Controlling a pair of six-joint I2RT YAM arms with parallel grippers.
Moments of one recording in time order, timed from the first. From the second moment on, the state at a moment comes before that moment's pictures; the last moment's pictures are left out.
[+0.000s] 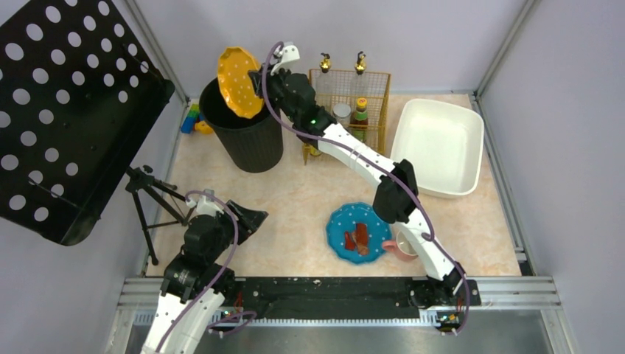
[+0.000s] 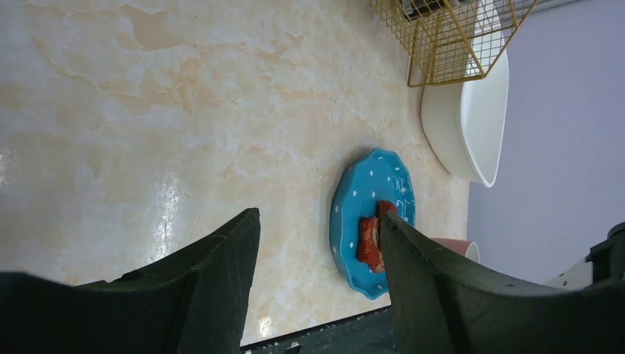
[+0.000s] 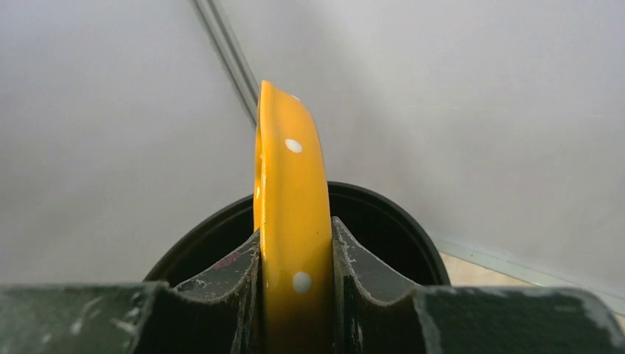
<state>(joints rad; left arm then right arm) -0.31 0.17 0.42 -0.66 0.09 -0.97 0.84 2.42 2.45 0.20 0.19 0.24</state>
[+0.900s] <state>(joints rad) -0.31 0.17 0.38 -0.65 0.10 -0.97 0.64 1.96 2.24 0.19 0.16 0.60</state>
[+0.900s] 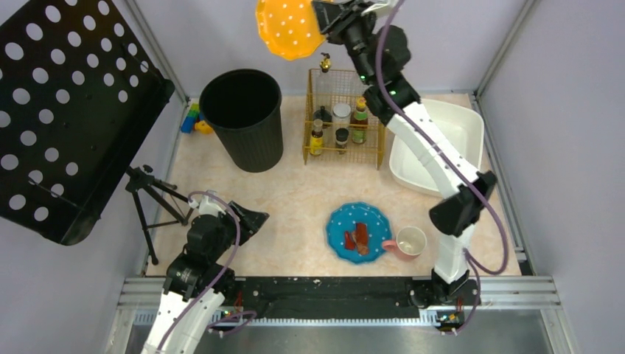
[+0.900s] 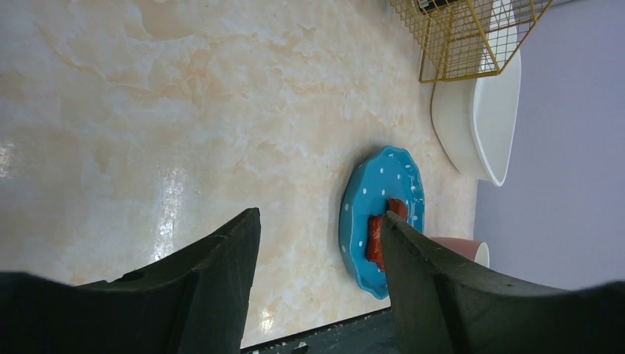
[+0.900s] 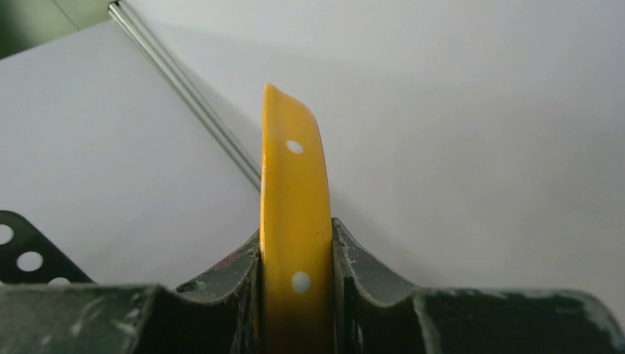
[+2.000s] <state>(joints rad) -0.31 0.15 0.43 -0.66 0.21 -0.92 -0.12 1.11 1.17 -0.08 0.15 0.63</state>
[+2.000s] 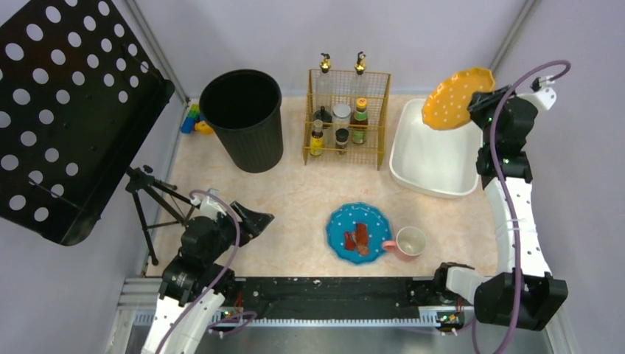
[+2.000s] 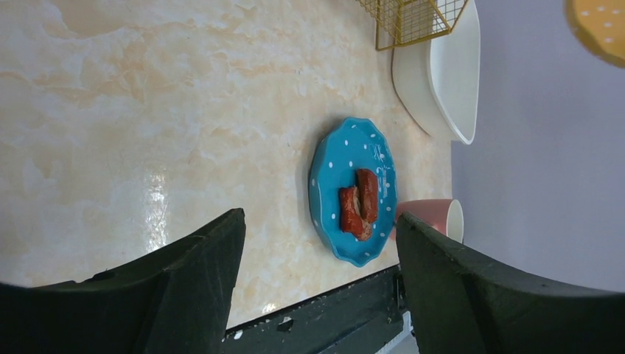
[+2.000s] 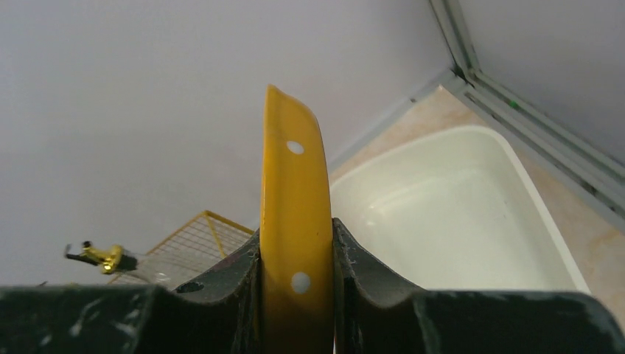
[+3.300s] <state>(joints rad) -0.31 0.17 0.35 -0.62 0.28 -0.91 -0.22 1.62 0.79 0.43 0.14 0.96</state>
